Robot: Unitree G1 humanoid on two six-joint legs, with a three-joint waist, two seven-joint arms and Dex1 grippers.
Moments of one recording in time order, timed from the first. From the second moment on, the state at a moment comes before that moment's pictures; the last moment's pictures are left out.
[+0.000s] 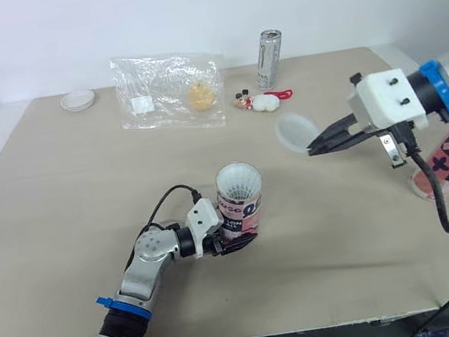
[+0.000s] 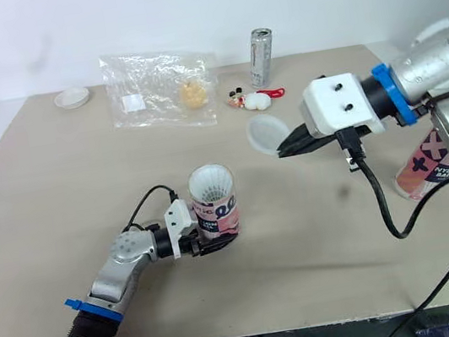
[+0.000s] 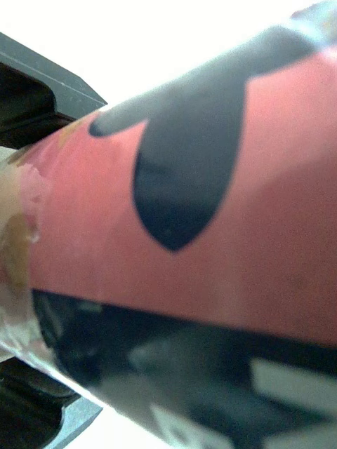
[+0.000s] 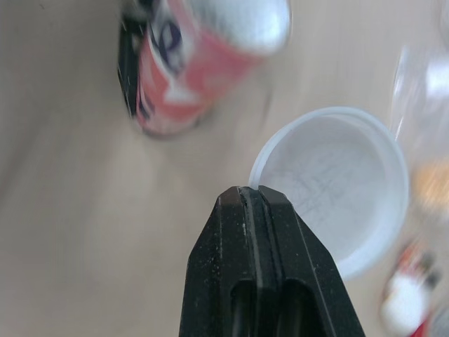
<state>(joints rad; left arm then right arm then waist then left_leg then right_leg) -0.39 0.27 -0.28 0.19 -0.17 0.00 -0.97 -0.99 -1.07 0.23 -0.08 0.33 0.17 1.57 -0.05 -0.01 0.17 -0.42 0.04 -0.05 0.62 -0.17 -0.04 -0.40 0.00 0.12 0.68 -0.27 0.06</state>
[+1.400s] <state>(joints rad) -0.39 0.27 -0.28 0.19 -0.17 0.01 -0.96 -1.34 -0.95 0.76 0.08 0.51 -0.06 1.57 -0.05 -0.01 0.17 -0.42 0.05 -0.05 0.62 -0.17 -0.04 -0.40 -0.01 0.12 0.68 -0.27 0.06</state>
